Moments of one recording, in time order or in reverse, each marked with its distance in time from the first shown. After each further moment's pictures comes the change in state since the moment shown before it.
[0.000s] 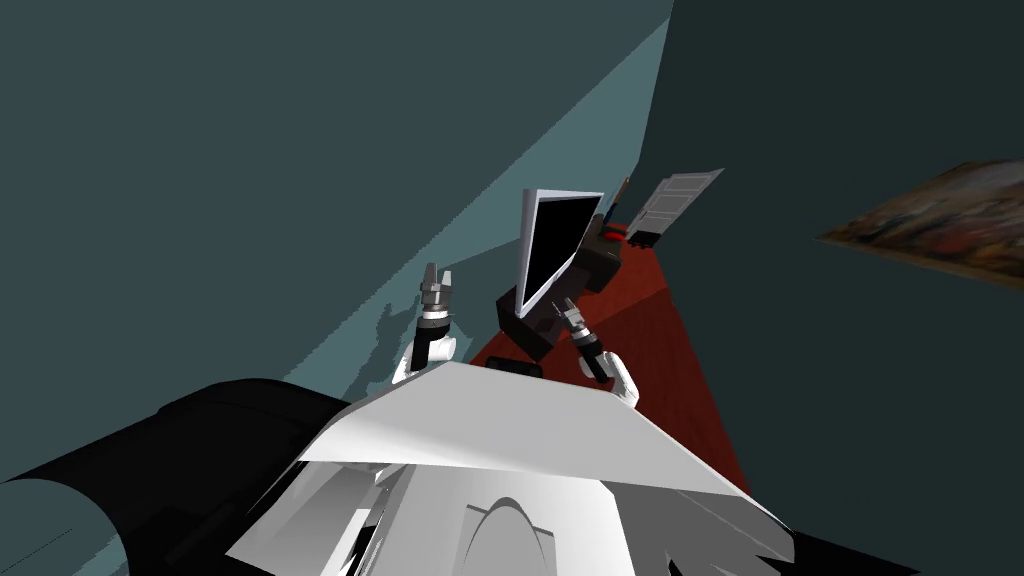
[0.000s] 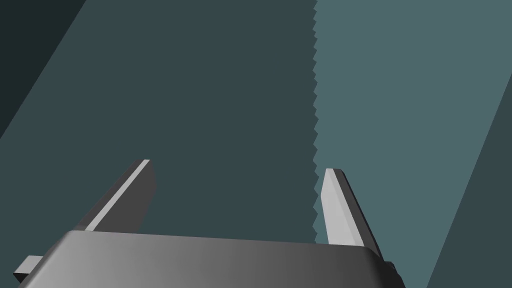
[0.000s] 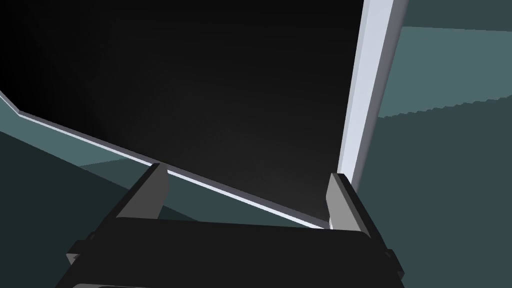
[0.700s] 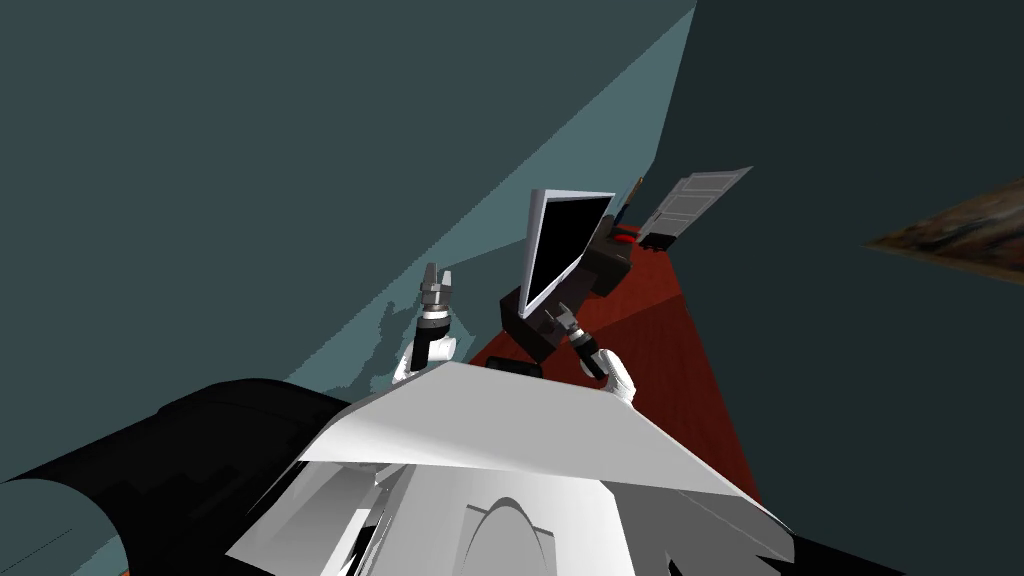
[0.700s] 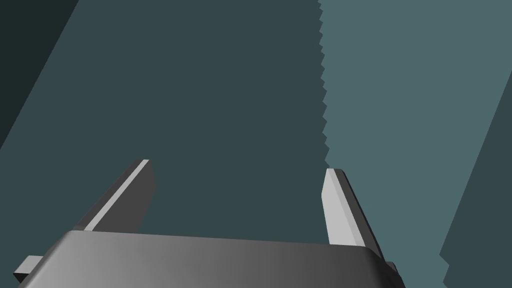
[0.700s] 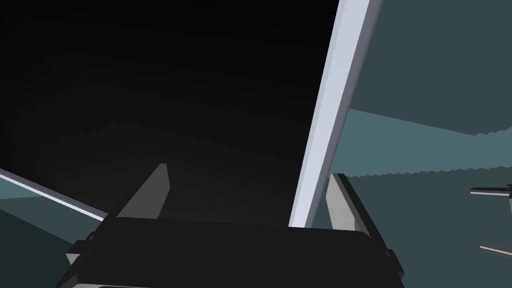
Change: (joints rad) left arm 0.000 0.000 0.000 0.000 0.000 0.000 0.000; right arm -0.058 -0.022 -0.006 0.136 0.184 -0.063 0.057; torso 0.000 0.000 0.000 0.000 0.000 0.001
